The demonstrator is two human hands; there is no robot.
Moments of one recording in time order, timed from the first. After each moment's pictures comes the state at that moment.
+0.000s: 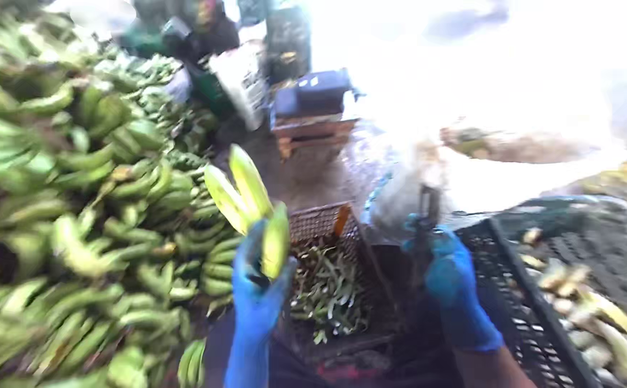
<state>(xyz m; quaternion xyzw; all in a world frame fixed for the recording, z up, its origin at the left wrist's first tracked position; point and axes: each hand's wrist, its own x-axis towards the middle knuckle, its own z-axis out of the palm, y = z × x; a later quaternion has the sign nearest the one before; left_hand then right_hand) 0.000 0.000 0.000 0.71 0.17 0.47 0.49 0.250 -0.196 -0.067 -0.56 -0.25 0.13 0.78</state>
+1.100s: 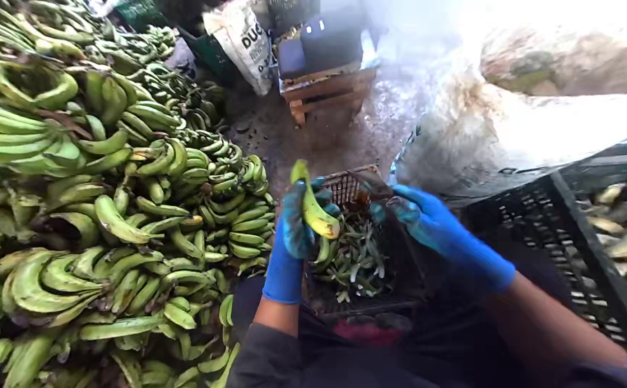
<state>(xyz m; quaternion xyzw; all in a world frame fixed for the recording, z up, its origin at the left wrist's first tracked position) 0.066 0.029 -0.012 0.42 0.15 0.27 0.85 0.240 -0.149 -0.030 -0.70 -0.50 0.19 0.48</state>
